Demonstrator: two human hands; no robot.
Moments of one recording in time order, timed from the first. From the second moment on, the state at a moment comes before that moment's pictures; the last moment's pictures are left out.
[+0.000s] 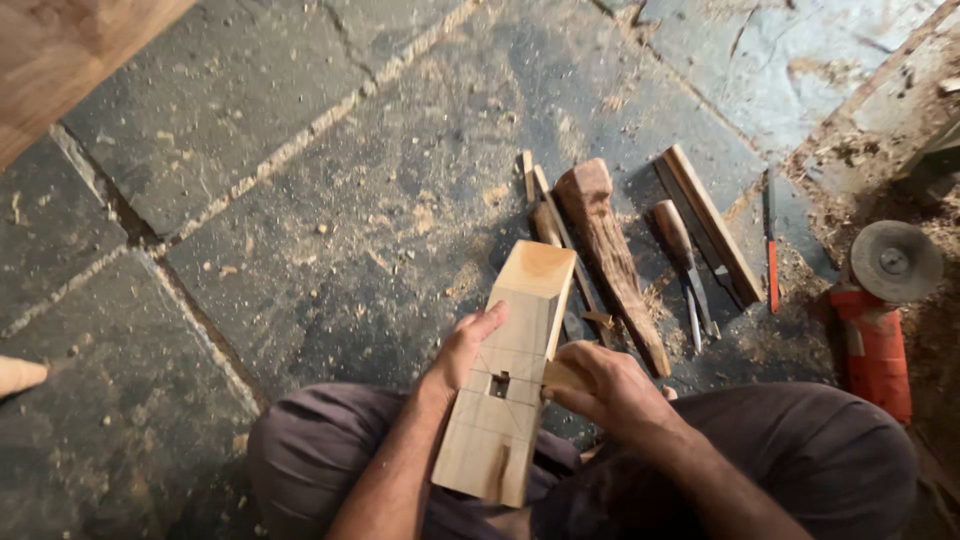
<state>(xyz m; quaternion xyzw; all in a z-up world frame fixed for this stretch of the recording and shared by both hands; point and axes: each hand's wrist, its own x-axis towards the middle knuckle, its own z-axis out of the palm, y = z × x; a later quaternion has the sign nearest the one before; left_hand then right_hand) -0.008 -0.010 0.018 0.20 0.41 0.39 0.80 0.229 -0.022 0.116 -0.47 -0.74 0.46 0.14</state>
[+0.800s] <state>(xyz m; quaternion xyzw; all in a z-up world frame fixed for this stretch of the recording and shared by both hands) -0.008 -0.010 0.059 0.24 0.41 0.51 0.72 0.224 0.003 0.149 -0.54 -0.51 0.52 0.41</state>
